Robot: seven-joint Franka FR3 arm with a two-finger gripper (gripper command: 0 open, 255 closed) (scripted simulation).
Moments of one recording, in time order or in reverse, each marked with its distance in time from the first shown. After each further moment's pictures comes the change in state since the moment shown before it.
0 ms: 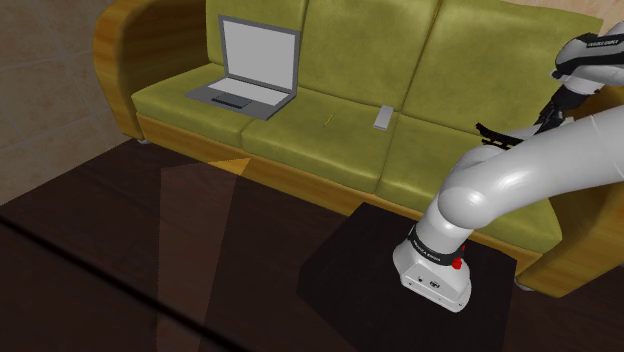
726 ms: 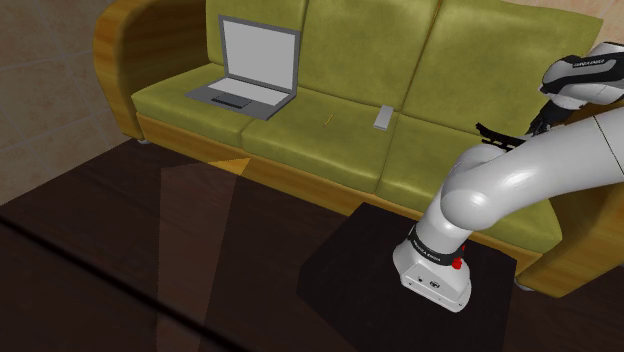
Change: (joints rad) arm 0.063 -0.026 -0.105 -0.058 -0.066 0.114 0.030
